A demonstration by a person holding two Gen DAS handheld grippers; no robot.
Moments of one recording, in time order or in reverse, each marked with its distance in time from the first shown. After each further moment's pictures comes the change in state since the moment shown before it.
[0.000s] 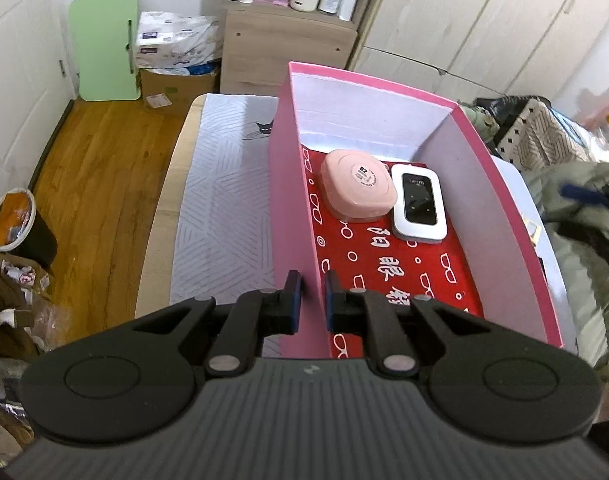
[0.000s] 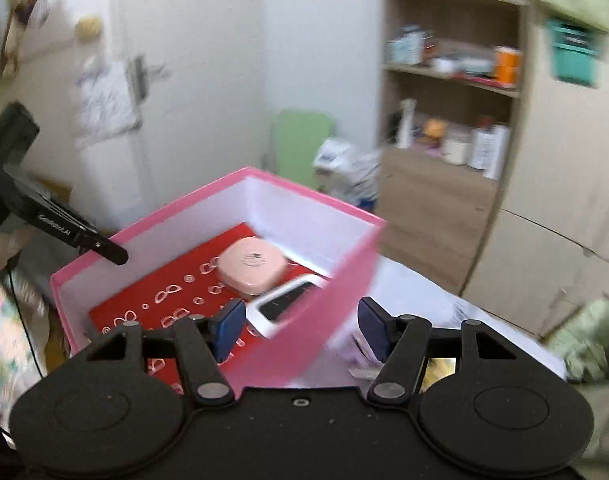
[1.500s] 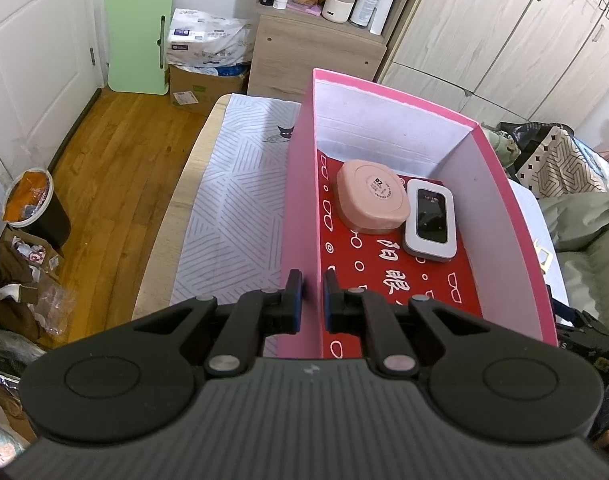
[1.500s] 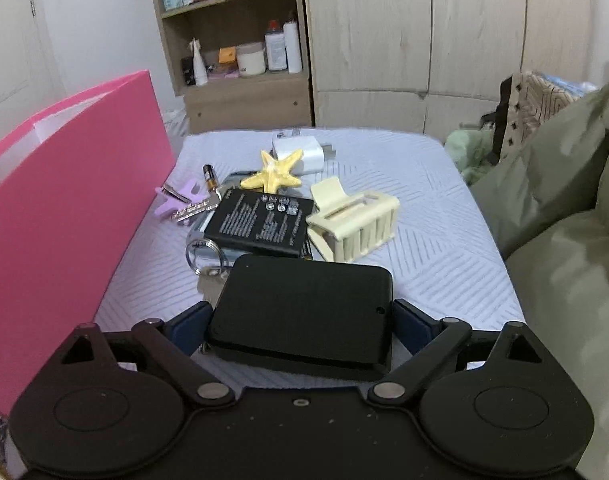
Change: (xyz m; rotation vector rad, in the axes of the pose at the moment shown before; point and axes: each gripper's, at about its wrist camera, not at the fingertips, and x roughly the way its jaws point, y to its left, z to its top) left arm -0.002 -0.002 -0.003 -0.090 -0.029 0.052; right arm 0.032 -0.035 -0.133 0.446 0.101 -0.416
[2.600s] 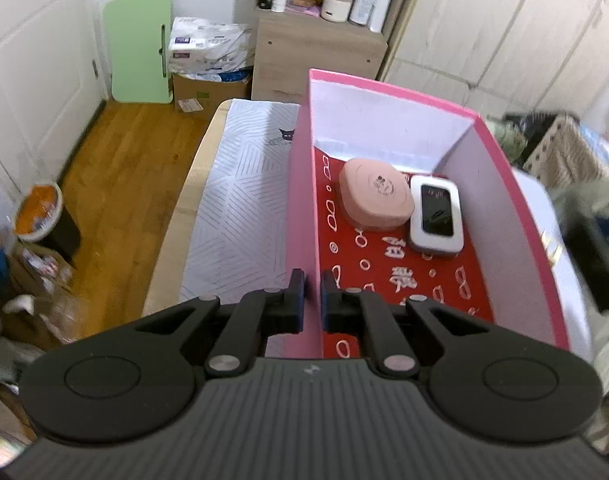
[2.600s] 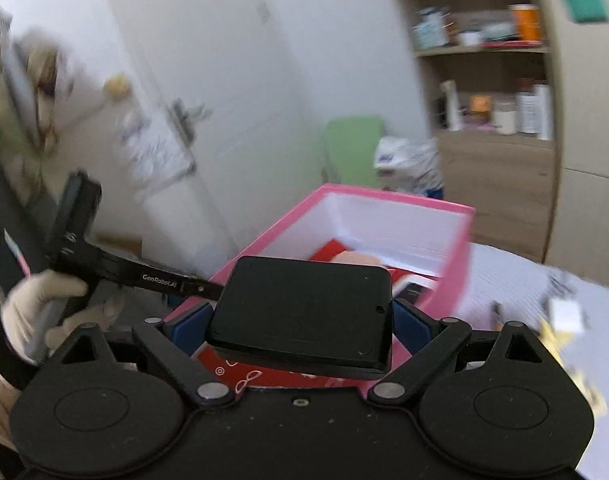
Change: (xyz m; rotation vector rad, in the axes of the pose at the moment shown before) left arm -0.003 -0.013 -0.002 0.072 0.002 0.052; right arm -0.062 0.120 0.105 -0.316 0.007 0.670
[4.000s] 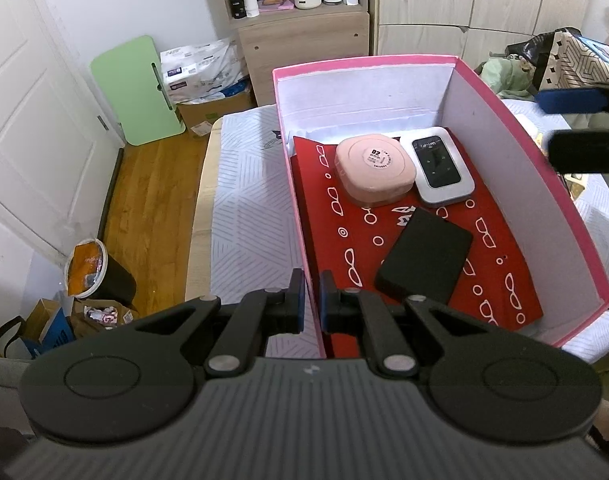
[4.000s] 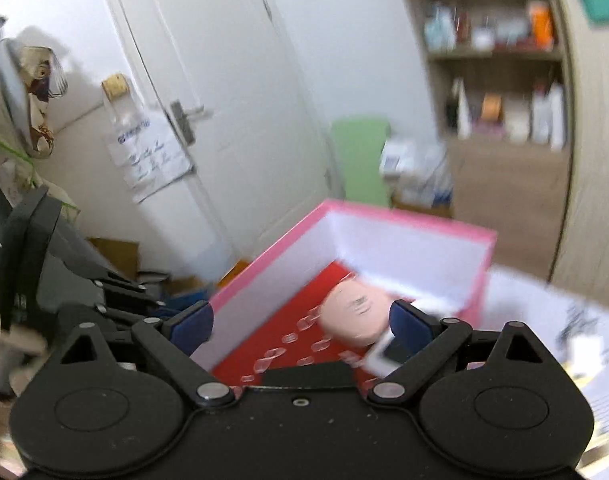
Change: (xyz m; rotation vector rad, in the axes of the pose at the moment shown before) left arm -0.007 -0.038 -0.001 0.242 0.034 0.145; right arm 0.013 -0.009 0.012 -0.017 -0.070 -0.024
